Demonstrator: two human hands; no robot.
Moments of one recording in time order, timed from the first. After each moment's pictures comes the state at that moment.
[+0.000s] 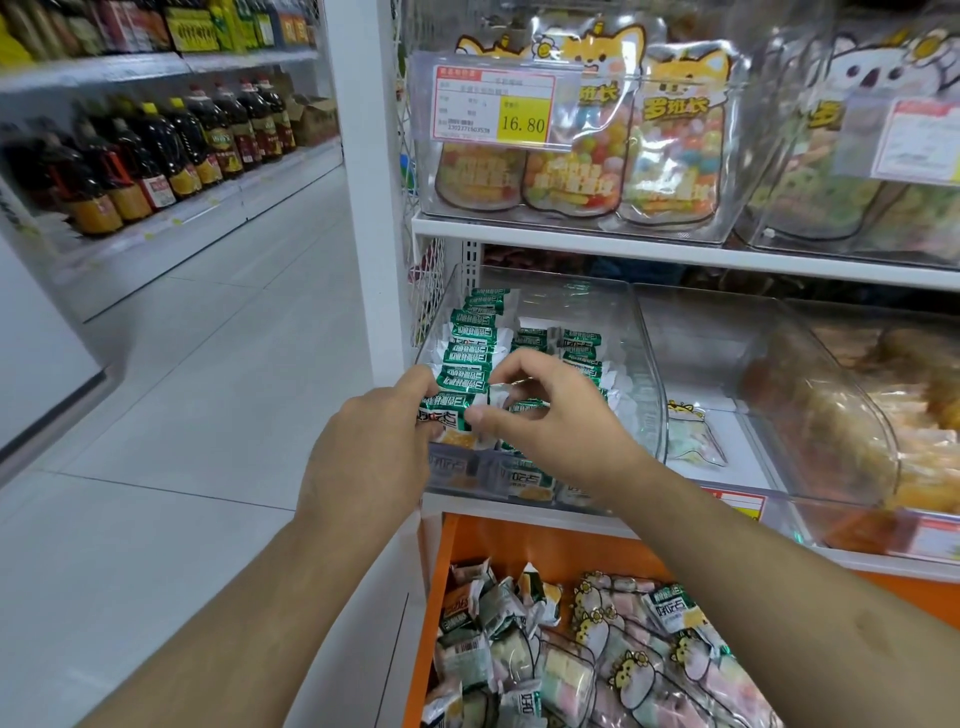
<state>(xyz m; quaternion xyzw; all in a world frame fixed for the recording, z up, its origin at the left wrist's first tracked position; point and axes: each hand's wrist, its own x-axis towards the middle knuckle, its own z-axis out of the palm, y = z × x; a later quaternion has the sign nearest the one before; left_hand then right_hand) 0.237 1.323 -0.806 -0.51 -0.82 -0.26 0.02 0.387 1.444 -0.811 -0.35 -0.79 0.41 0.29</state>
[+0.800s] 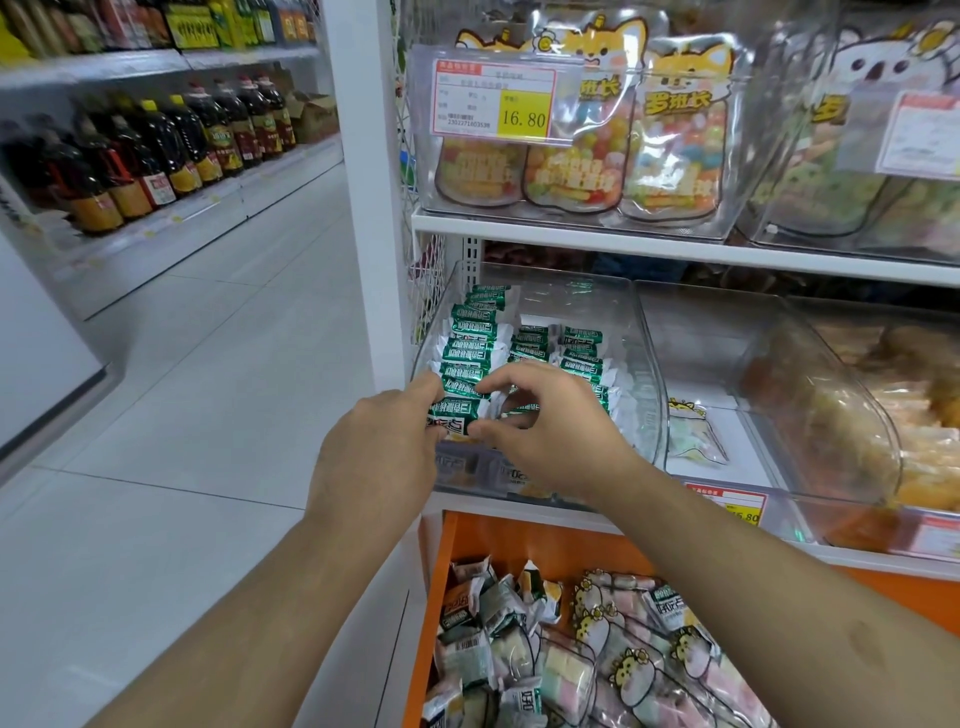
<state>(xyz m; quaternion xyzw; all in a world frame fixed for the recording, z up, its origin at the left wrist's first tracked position) 0.243 1.323 -0.808 -0.52 -0.82 -0.23 0.04 0.387 1.442 -0.818 -0.34 -0.85 0.32 0.26</state>
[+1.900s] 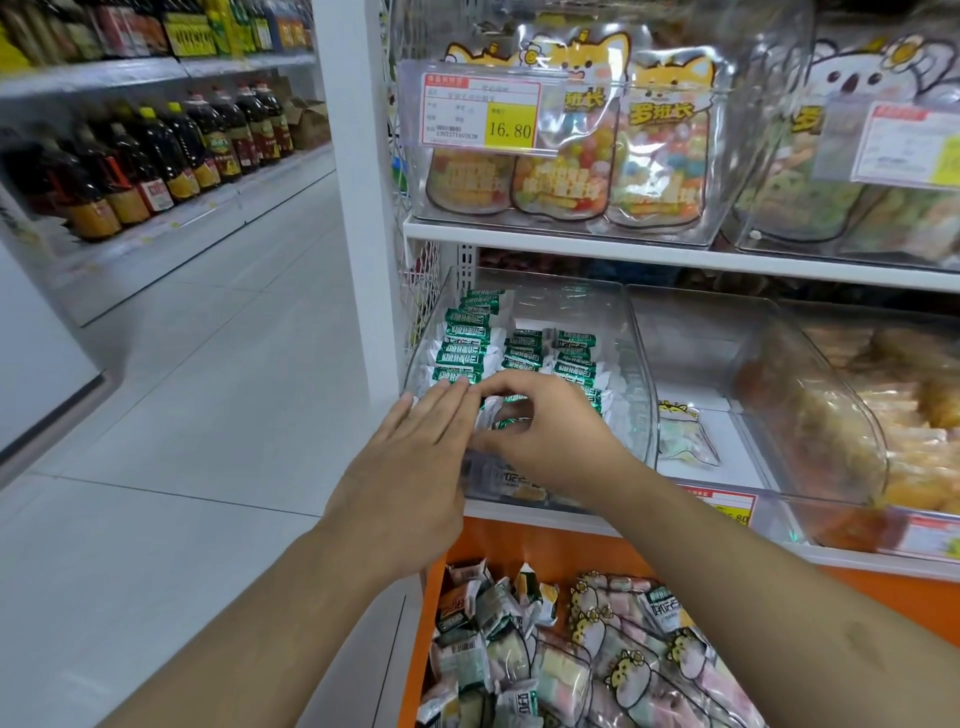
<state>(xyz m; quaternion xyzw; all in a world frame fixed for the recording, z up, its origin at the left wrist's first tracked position) 0.251 1.323 -0.821 -0.67 -0.74 -0.07 0.00 0.387 1.447 -0.818 -0.37 -0.82 0.38 0.22</state>
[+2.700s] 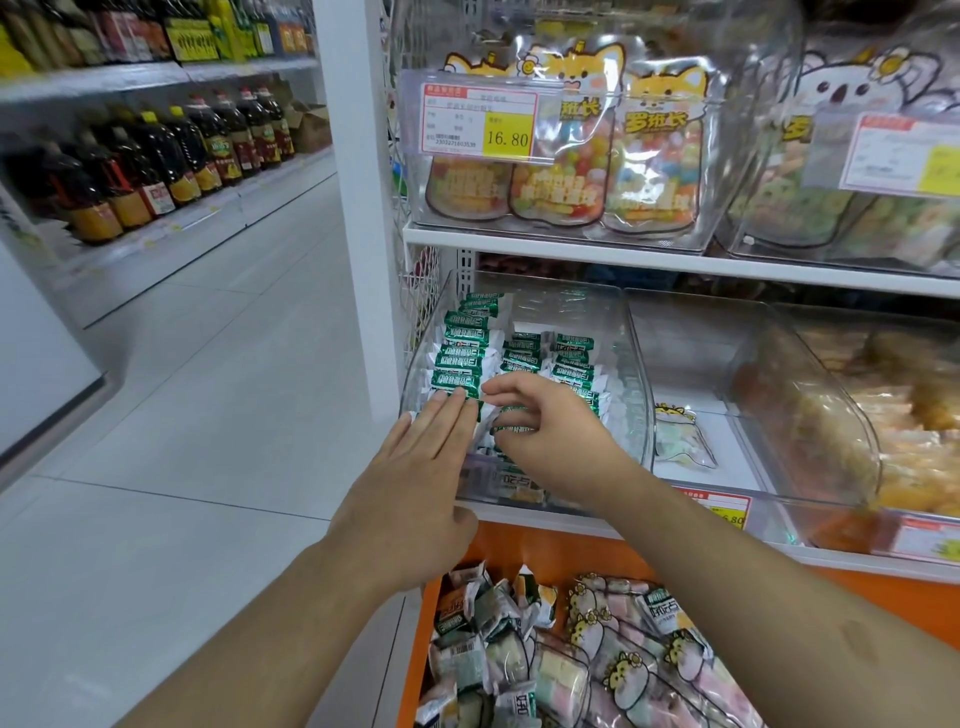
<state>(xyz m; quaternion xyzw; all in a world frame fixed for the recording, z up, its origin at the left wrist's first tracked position) 0.254 1.319 -0.834 -0.66 -0.74 -0.11 -0.06 0.394 1.452 -0.831 -0.37 -0.79 0.43 0.24</state>
